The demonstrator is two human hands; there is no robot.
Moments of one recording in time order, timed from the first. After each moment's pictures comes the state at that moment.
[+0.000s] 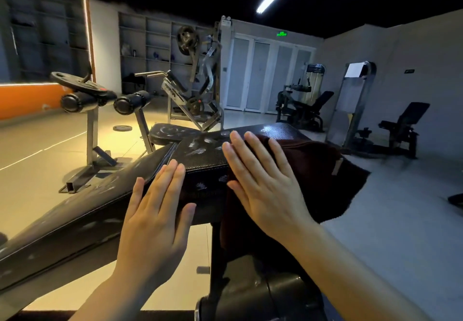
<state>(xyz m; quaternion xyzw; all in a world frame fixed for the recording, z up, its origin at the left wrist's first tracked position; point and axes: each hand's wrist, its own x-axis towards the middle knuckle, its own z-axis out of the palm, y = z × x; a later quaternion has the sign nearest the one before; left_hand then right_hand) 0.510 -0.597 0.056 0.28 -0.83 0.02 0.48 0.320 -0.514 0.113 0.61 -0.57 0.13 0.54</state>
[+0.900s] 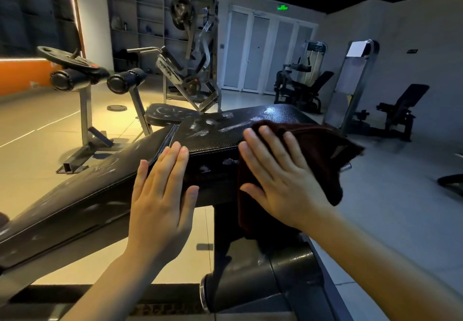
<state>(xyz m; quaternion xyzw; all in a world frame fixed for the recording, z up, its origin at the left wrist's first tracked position) 0.503 -0.604 0.050 0.25 -0.81 0.02 0.54 0.299 -0.499 0.104 0.63 -0.55 0.05 0.55</state>
